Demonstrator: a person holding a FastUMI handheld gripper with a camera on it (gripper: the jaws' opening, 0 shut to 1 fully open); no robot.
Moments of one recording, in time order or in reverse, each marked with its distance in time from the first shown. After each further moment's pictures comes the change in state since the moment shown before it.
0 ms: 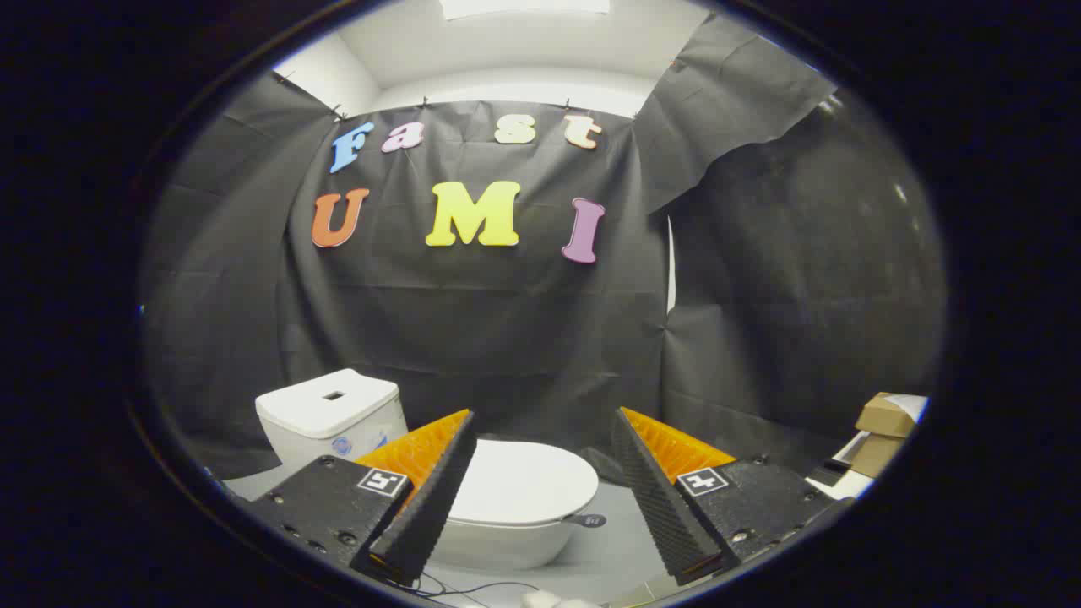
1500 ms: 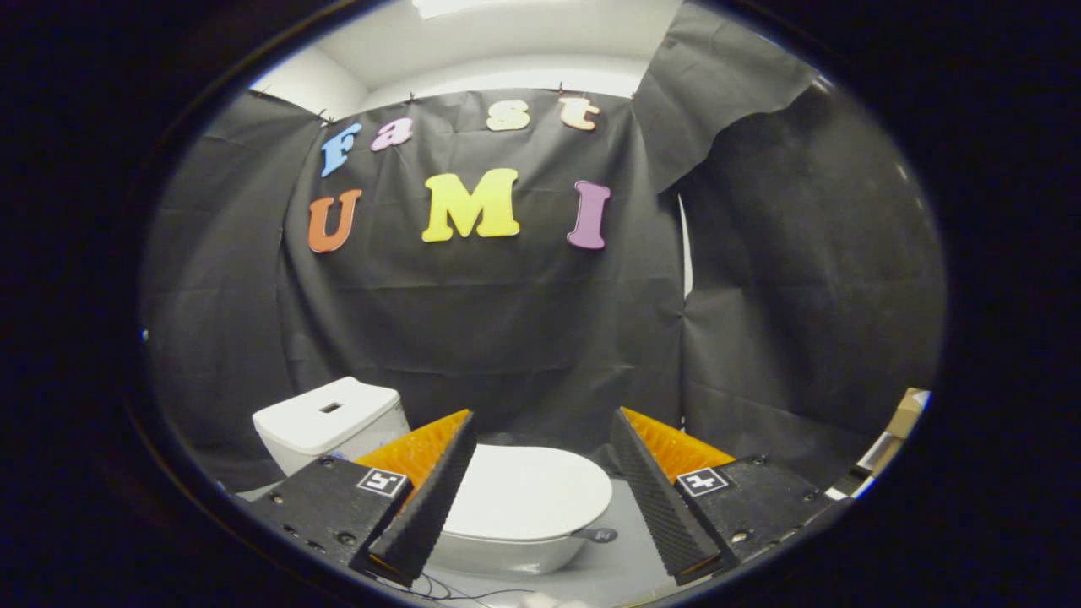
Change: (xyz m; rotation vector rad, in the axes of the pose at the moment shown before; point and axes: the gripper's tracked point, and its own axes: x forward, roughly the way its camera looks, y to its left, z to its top) arm 0.075 -0.013 0.008 0.079 0.067 0.097
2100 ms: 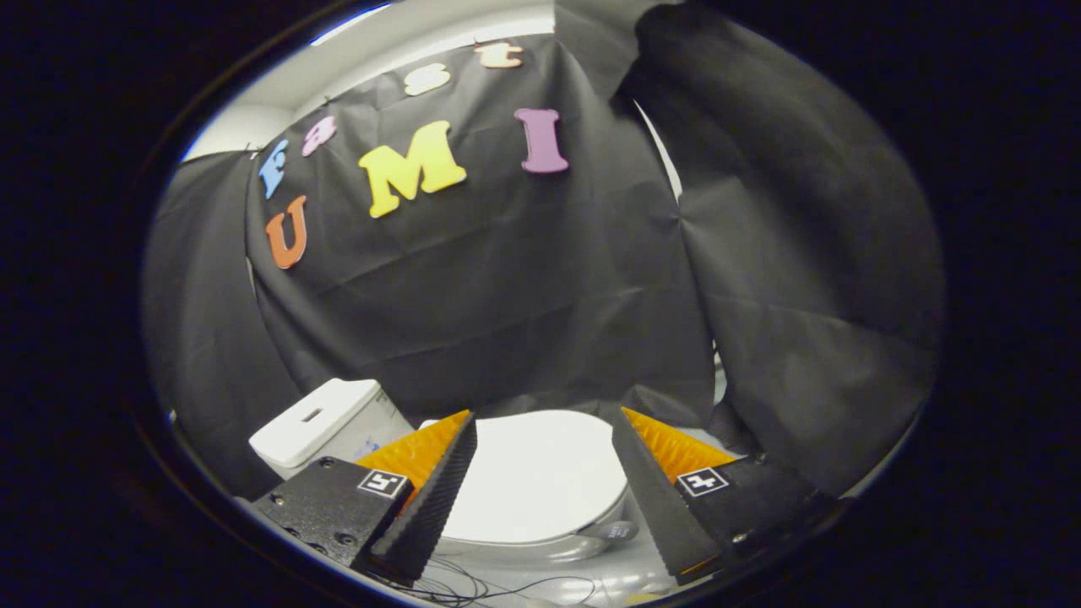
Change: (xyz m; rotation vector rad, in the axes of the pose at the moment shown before) arm 0.106 -0.089 -0.086 0.285 0.233 0.028
